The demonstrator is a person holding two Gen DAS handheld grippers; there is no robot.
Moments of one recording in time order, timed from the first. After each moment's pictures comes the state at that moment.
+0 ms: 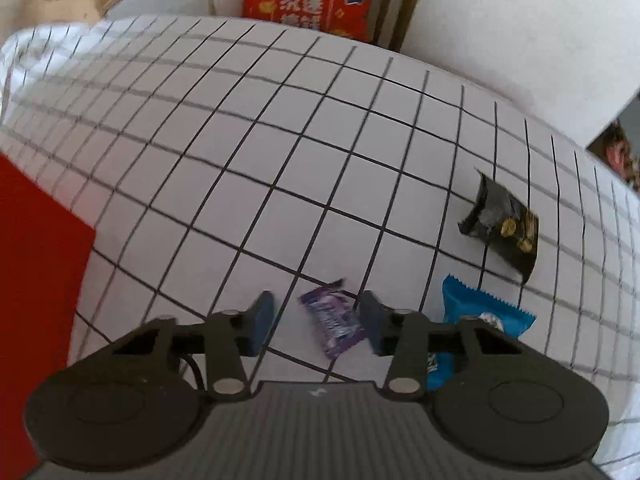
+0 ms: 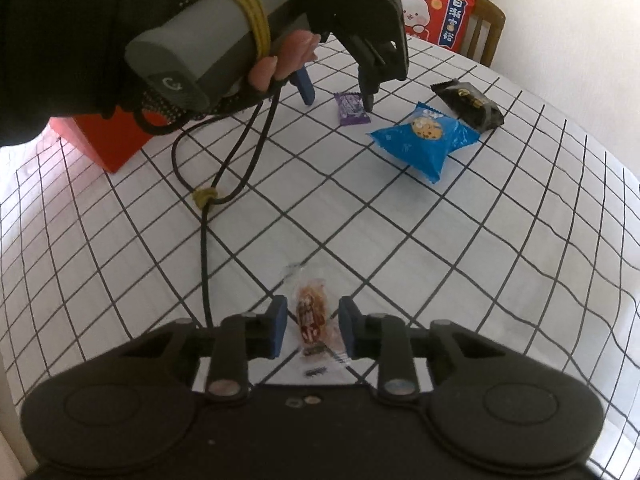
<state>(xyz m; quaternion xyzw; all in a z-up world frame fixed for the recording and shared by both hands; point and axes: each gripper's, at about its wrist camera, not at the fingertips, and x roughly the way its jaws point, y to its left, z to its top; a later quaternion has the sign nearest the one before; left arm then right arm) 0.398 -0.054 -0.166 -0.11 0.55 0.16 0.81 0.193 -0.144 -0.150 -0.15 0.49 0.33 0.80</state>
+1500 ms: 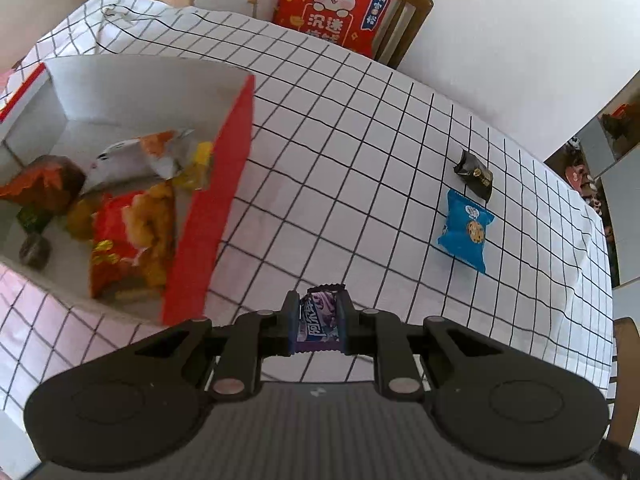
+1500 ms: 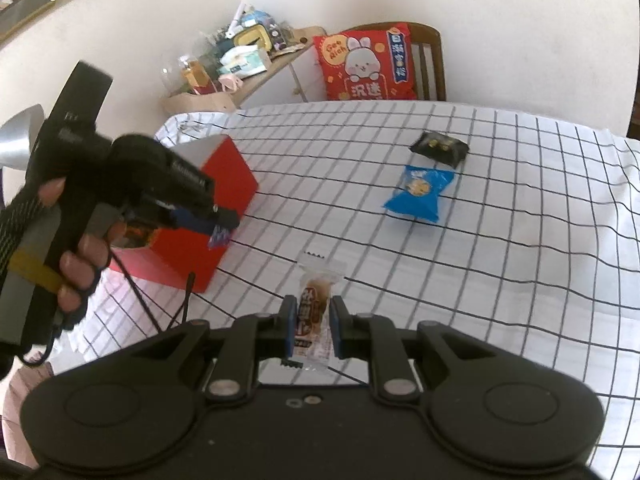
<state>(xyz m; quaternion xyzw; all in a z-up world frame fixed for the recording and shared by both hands) 0.204 0.017 -0.065 -0.19 0.52 0.12 0.82 0.149 -0.160 -0.050 0.05 0.45 0.30 0.84</state>
